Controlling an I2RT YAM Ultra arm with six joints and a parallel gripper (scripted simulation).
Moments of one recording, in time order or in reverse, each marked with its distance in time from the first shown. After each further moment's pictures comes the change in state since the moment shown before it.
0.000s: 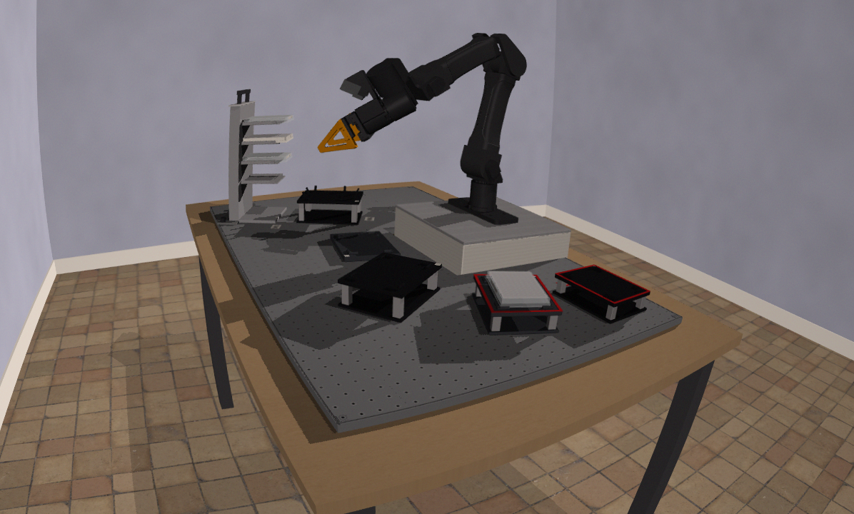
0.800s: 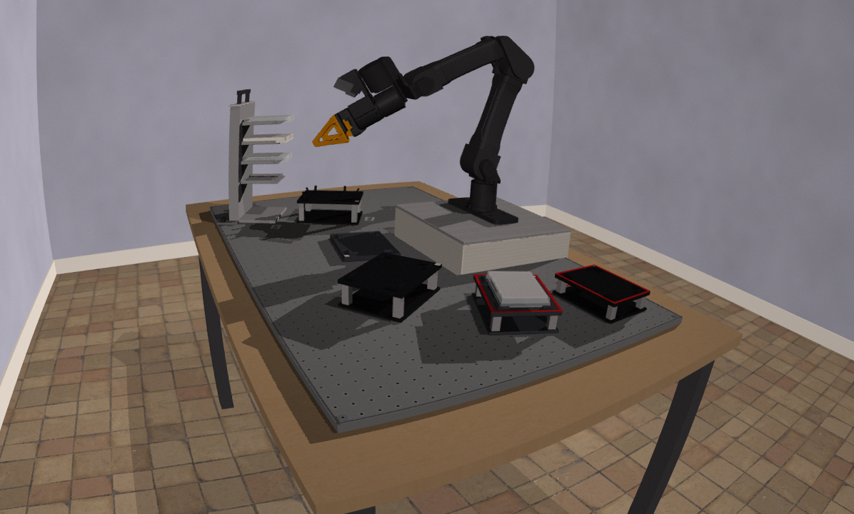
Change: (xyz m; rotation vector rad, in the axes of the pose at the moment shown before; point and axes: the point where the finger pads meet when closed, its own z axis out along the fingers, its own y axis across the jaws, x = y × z) arm -0.015 -0.061 0.020 -0.006 -0.004 0.004
